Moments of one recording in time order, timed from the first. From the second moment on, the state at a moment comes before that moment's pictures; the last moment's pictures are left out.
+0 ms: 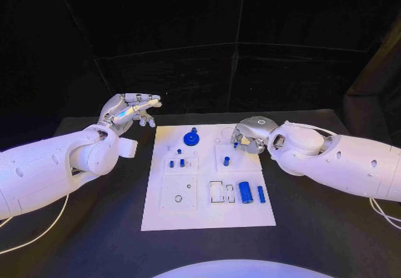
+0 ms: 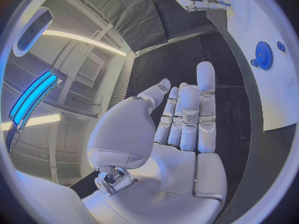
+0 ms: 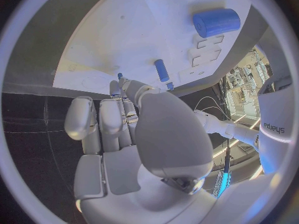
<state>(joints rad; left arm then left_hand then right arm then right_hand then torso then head) 1.23 -0.83 -0.10 1.36 -0.05 -0.22 0.56 1.21 -0.01 0.37 -0.12 0.06 1.04 0.17 0.11 0.07 1.08 0.10 0.24 0.07 1.29 0.01 1.11 0.51 0.18 1.28 0.11 0.65 0.54 1.17 -0.82 -0.04 1.48 -1.76 -0.24 -0.14 1.48 -0.11 0.50 0.02 0.15 1.12 0.15 0.08 0.08 1.23 0.07 0.14 0.08 1.47 0.00 1.19 1.08 0.10 1.31 0.10 1.34 1.19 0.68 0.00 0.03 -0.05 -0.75</state>
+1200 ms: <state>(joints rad) 1.23 -0.81 -0.10 1.34 -0.05 -0.22 0.55 1.21 -0.01 0.38 -0.12 0.06 1.04 0.17 0.11 0.07 1.08 0.10 0.24 0.07 1.29 0.01 1.11 0.50 0.18 1.28 0.11 0.65 0.54 1.13 -0.69 -0.04 1.64 -1.69 -0.30 -0.11 1.46 -0.11 0.50 0.02 0.15 1.12 0.14 0.08 0.07 1.23 0.07 0.13 0.08 1.47 0.00 1.21 1.09 0.10 1.33 0.10 1.36 1.22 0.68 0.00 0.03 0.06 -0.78</state>
